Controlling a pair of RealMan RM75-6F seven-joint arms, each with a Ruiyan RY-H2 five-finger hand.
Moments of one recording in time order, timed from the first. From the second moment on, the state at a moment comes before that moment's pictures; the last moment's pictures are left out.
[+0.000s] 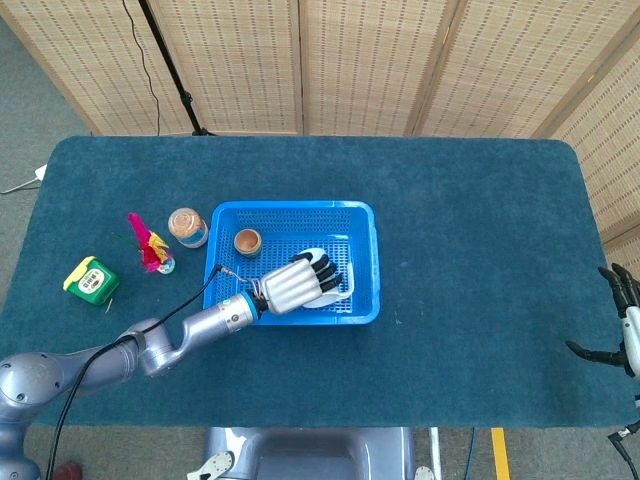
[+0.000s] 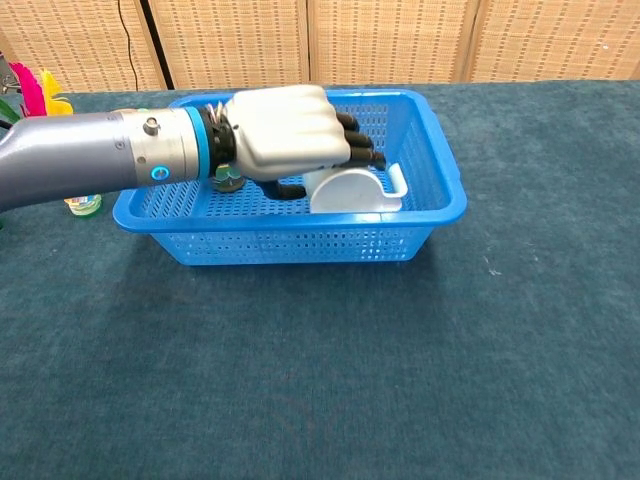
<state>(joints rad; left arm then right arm) -1.09 -1.66 -0.05 -1.10 1.71 0.90 0.41 0.12 -0.93 0.15 -1.71 -1.28 1.28 0.25</state>
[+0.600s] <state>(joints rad) -1.08 -1.52 -0.03 -1.26 2.05 1.37 0.17 0.12 -0.93 0.14 -1.72 -1.28 1.29 0.23</state>
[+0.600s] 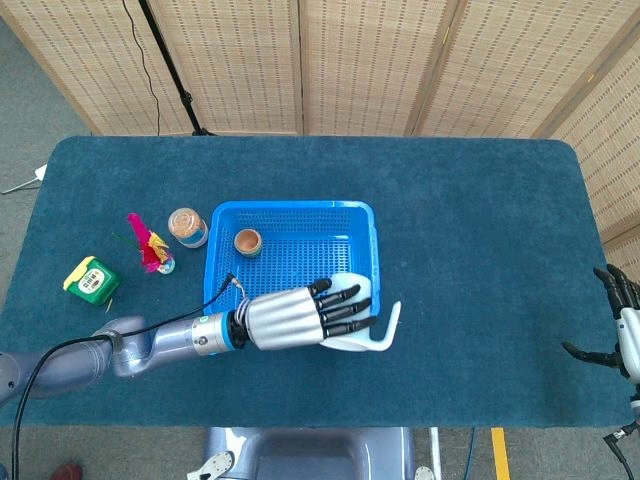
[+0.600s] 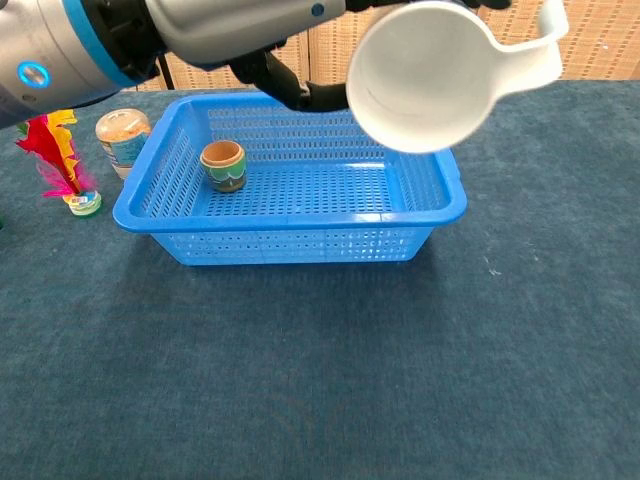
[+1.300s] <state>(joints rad) -1.15 -1.74 0.19 -0.91 2.30 1.38 0.10 0.12 -0.93 0.14 -1.72 -1.27 1.28 0.23</state>
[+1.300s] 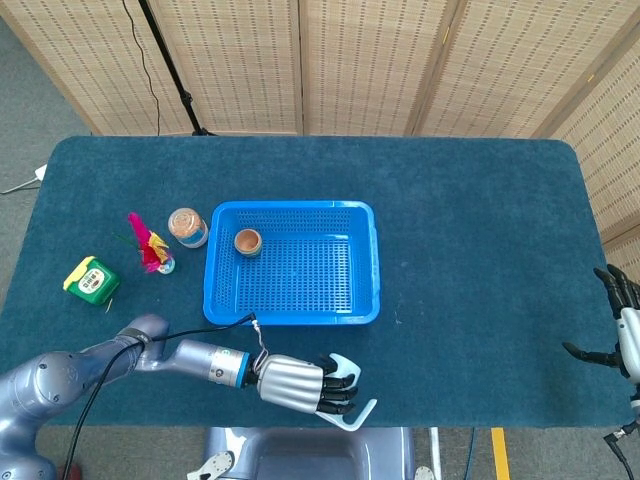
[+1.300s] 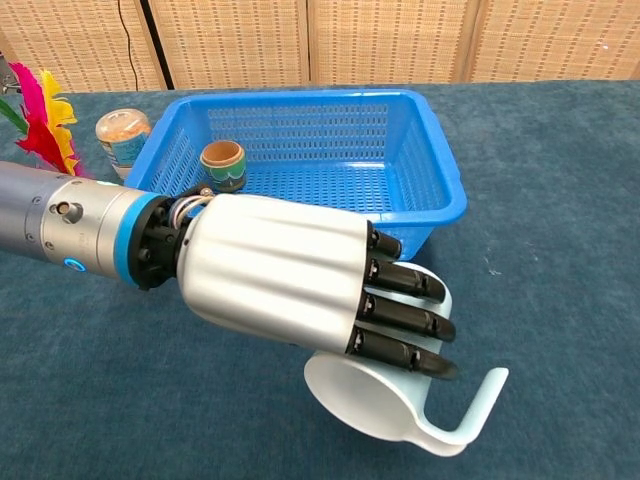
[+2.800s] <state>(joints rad) -1.01 -1.47 -0.18 -1.59 1.03 0.98 0.63 0.11 -0.90 0.14 -1.71 -1.31 1.29 0.34</state>
